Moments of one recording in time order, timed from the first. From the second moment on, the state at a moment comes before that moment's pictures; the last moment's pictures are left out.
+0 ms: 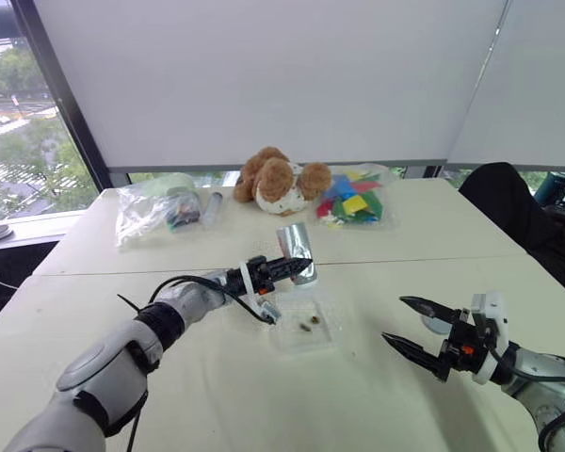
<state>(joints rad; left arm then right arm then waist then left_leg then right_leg) -1.03 0.51 -0.89 0.79 1.63 -0.16 1.00 0.03 -0.67 -0.27 -0.18 0.57 0.12 0.99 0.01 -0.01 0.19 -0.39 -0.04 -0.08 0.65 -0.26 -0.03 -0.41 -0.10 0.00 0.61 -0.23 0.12</state>
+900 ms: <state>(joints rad) -0.41 0.81 -0.27 0.21 -0.31 -0.34 -0.22 -0.09 -0.59 -0.27 -0.14 0.64 0.01 1.13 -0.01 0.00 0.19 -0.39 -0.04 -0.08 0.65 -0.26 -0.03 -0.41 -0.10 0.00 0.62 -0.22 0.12</state>
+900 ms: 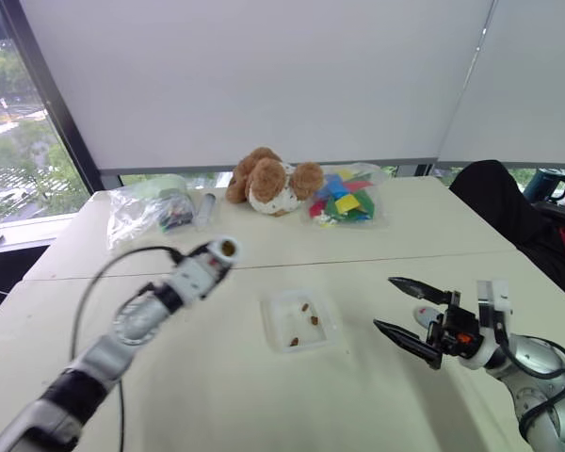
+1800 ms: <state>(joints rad) 0.06 0.48 0.39 0.08 -0.50 -0.08 -0.26 -0.15 -0.54 -0.16 -0.06 0.60 -0.08 1.24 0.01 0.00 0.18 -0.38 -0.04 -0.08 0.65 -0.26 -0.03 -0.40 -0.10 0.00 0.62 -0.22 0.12</state>
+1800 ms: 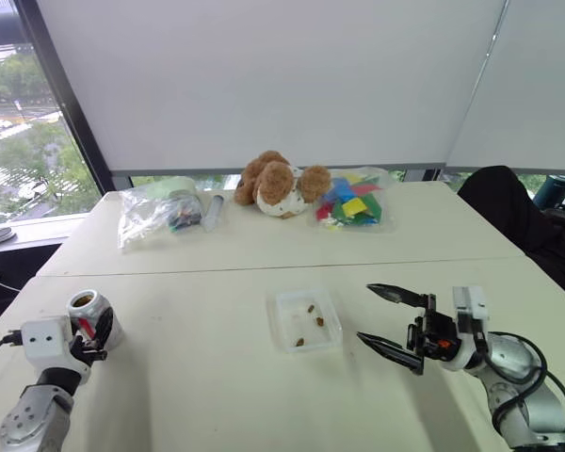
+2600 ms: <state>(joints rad) 0.27 0.53 0.47 0.07 -0.49 -0.03 -0.52 -0.03 -0.65 -0.29 -0.14 0.66 0.06 1.19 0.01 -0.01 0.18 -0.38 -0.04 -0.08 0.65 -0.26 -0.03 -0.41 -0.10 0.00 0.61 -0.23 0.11</state>
